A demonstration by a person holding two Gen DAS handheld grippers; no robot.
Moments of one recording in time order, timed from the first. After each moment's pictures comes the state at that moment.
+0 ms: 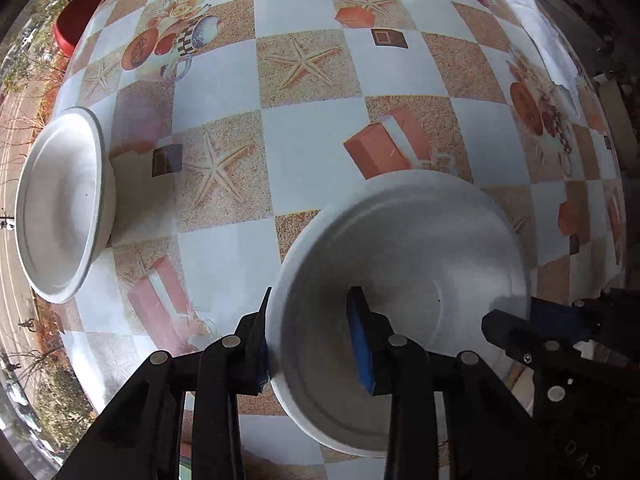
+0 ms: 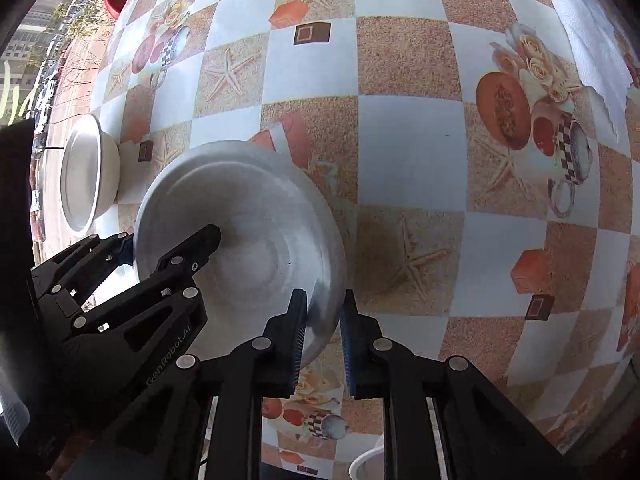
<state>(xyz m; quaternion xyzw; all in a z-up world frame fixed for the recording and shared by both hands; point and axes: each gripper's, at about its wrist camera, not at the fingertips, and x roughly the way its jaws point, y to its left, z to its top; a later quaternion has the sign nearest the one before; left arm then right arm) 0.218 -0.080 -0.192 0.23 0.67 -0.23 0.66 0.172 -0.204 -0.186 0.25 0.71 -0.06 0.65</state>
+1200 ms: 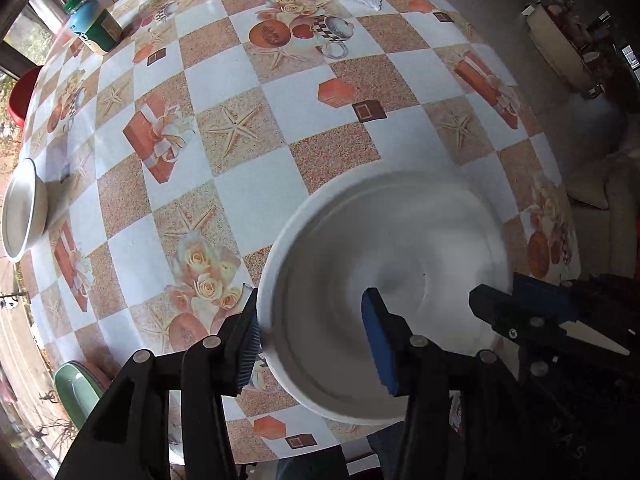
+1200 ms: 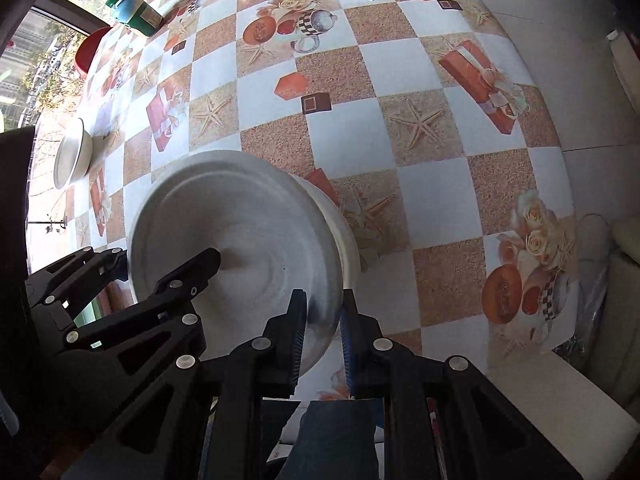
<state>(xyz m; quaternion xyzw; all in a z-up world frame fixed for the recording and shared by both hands) 0.025 -0.162 -0.143 0.30 0.62 -0.32 0.65 -0.054 -0.246 -0.137 0.30 0.64 -0.17 0.68</state>
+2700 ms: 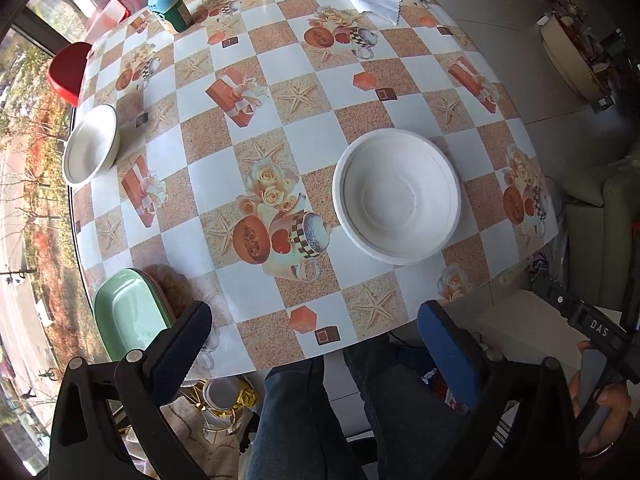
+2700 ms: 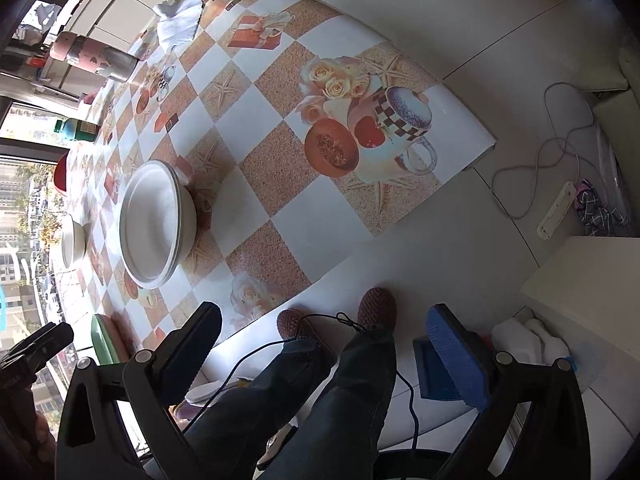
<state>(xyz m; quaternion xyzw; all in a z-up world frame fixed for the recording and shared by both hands) 0.003 -0.083 -0.054 0.28 0.63 -0.30 0.66 -0.249 -0.259 -0.134 0.46 0.52 -0.29 0.65</state>
